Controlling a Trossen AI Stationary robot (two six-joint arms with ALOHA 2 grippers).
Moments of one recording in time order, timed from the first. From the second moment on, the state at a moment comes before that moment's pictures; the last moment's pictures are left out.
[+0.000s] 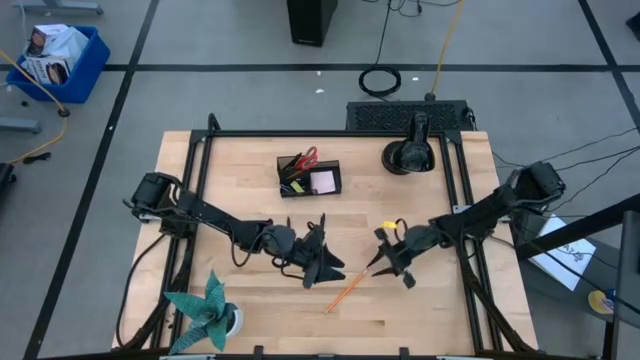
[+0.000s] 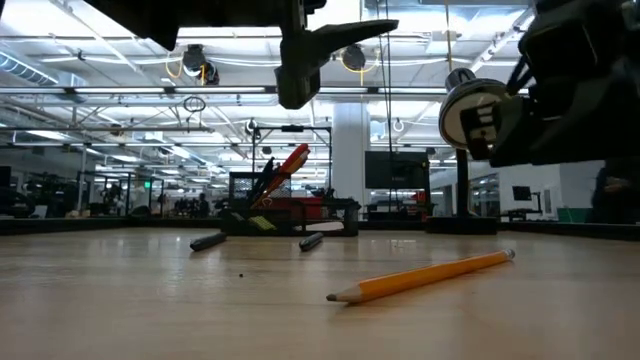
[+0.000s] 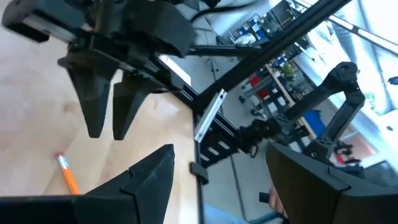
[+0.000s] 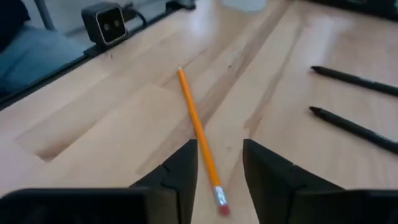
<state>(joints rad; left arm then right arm) -0.28 1.78 0.94 0.71 0.08 -0.85 0.35 1.40 0.30 0.64 -0.13 -0.13</state>
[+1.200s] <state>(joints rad) -0.32 1.78 0.94 0.71 -0.05 -0.75 0.27 1.82 0.33 0.88 -0.24 -0.12</state>
